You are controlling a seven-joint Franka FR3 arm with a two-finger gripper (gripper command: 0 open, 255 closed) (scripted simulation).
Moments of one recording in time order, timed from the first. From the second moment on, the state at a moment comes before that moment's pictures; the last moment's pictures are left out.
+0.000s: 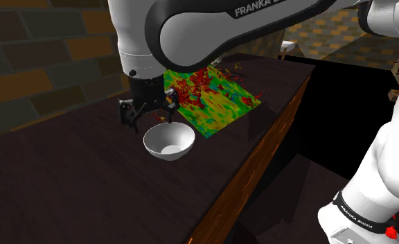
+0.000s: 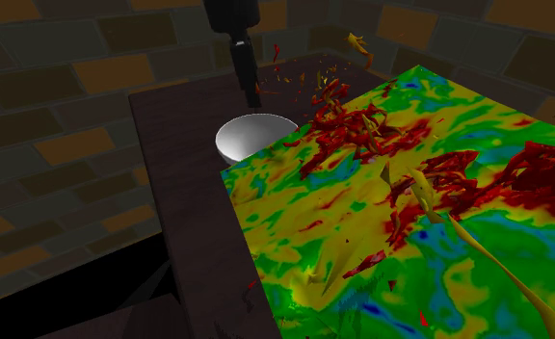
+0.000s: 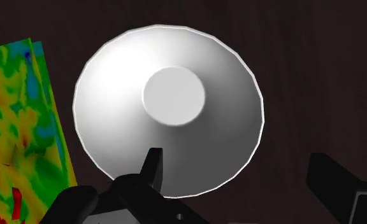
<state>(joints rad) 0.17 0.19 0.60 -1.72 -0.26 1.94 1.03</state>
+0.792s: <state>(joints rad) 0.21 0.28 0.60 -1.72 -0.32 2.02 1.09</state>
